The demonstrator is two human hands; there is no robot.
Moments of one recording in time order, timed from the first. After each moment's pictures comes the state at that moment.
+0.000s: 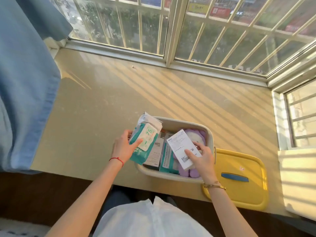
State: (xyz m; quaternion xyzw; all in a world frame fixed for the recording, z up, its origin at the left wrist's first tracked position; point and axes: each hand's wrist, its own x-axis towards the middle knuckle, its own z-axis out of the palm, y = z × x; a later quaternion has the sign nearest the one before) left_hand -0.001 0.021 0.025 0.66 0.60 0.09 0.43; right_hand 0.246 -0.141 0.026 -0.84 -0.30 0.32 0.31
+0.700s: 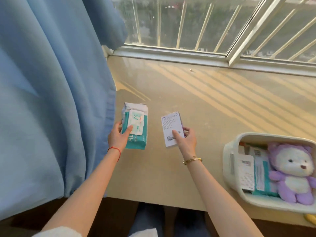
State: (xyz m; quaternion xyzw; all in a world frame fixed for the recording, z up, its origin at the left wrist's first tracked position) left_hand -0.287 0.304 -0.047 0.56 0.67 0.16 0.46; right_hand -0.073 0.184 -0.055 -0.79 -0.10 0.40 0.46
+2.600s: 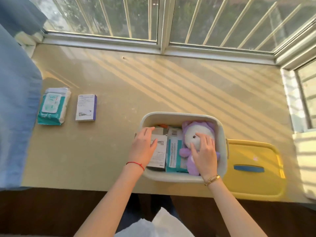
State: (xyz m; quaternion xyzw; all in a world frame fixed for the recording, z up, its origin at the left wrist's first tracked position) left_hand 0.049 0.014 -0.014 0.80 0.47 0.08 0.35; right_hand 0.231 -0.124 -0.037 -0.87 -0.42 0.11 0.21
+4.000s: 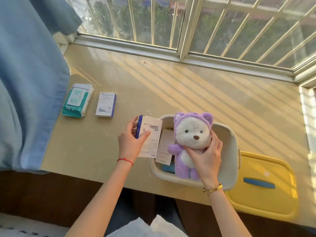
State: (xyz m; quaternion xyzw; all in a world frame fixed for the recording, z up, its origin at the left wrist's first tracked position) left_hand -0.015 0.042 0.021 0.59 0.60 0.27 0.46; right_hand 0.179 -0.094 0.033 -0.84 -0.30 0.19 0.40
